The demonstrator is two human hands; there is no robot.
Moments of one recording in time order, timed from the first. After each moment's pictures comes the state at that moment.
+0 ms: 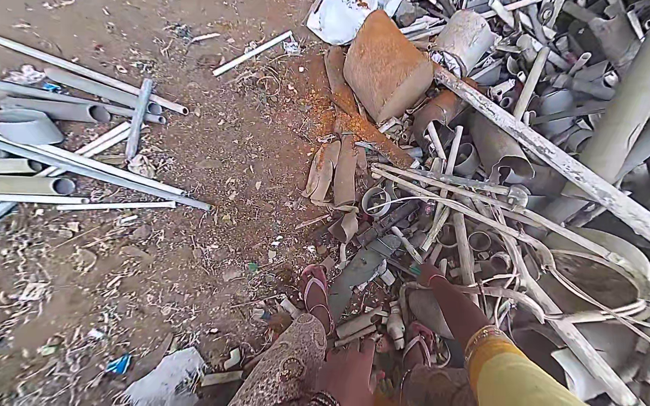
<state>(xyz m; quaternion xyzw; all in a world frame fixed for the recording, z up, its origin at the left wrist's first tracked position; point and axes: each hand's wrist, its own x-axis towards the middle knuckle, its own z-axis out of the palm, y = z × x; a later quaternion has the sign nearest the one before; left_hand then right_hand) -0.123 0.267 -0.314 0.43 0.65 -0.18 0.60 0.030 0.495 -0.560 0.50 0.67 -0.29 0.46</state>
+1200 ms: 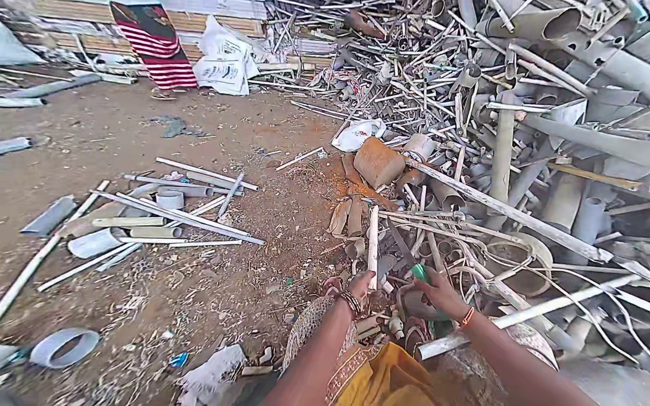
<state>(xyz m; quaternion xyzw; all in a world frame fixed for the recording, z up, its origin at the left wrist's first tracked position) -0.074 0.186 -0.241 0.03 0.65 0.49 0.58 0.117 0.289 -0.234 0.44 0.74 -0.50 -0.04</state>
